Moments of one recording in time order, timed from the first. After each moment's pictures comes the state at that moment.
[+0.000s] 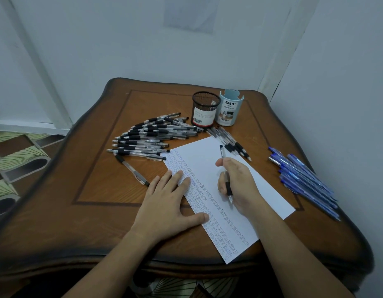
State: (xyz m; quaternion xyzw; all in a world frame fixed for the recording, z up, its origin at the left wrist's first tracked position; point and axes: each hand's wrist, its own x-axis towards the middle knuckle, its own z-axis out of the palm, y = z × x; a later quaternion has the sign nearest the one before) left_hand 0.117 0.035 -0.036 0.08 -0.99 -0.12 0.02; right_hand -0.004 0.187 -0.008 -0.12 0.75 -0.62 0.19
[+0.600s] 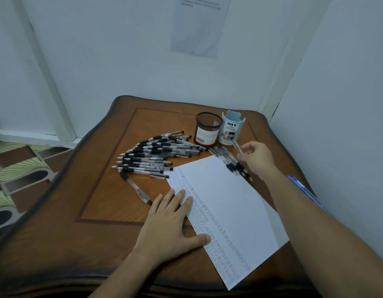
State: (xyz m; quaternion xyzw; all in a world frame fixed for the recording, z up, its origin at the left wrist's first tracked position) left_hand 0.119 0.034 -0.032 0.07 -0.99 -0.15 0.01; right_hand -0.129 0.185 0.029 -0.11 0.91 -0.41 0.02
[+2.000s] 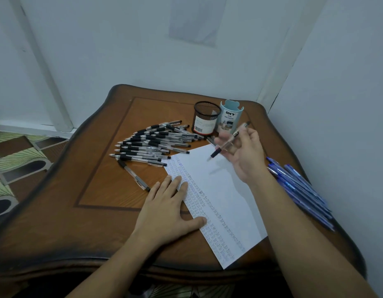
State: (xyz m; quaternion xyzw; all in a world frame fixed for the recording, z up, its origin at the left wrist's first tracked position) left_hand 0.118 0.037 -0.033 0.09 -0.99 -0.13 0.02; right_hand -0.060 0.160 0.043 -0.06 0.57 -0.81 0.13
